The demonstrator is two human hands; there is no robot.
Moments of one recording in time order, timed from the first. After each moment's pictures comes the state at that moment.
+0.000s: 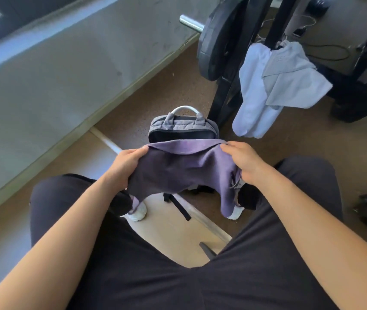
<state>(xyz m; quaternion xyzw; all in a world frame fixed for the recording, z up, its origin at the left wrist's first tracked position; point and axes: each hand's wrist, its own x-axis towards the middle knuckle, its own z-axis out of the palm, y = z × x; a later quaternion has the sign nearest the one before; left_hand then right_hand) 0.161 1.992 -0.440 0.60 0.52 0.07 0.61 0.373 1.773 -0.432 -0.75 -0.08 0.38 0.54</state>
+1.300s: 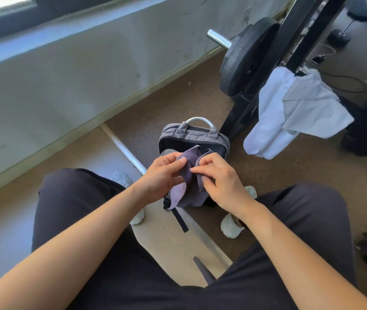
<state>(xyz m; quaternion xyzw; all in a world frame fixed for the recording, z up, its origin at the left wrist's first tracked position) 0.184 1.944 -0.434 0.47 0.25 0.09 0.84 0.316 1.796 -0.415 -0.74 -0.57 0.11 0.34</state>
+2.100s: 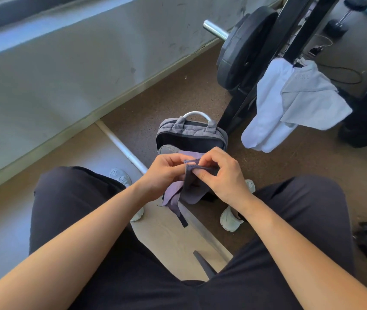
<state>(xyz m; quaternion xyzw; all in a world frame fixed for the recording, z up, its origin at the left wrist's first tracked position) 0.184 1.942 -0.441 0.56 0.23 0.08 0.79 0.314 1.797 -0.410 -0.74 -0.49 0.17 0.43</state>
